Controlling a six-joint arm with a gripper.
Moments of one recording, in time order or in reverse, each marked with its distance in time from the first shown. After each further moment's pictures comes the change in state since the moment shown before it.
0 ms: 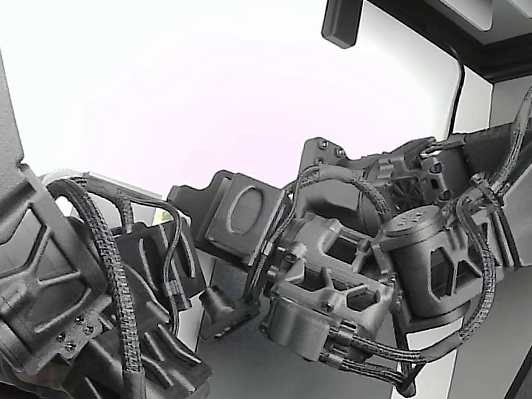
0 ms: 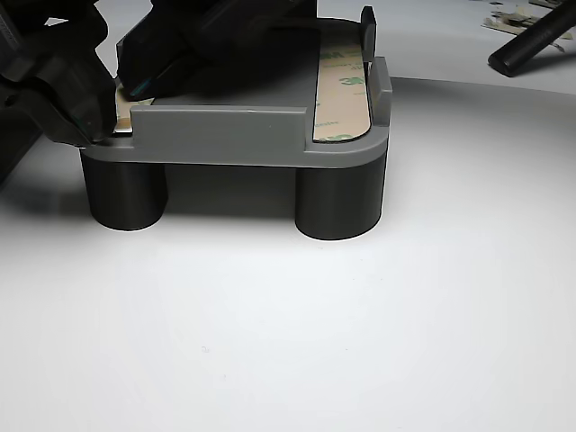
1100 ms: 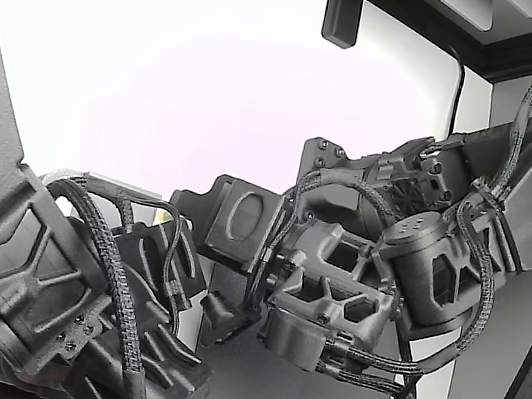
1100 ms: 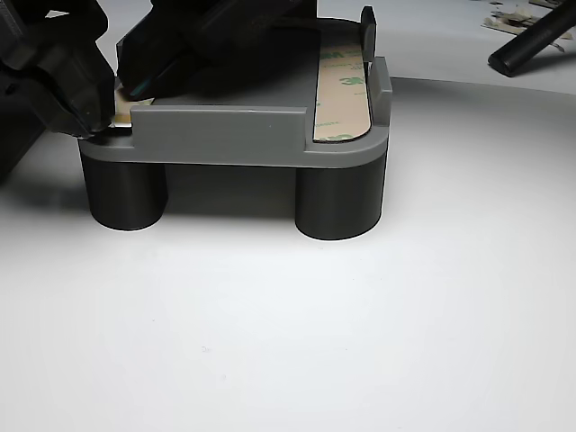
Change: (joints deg) arm 1.0 -1.6 -3.1 3.7 0.2 1.0
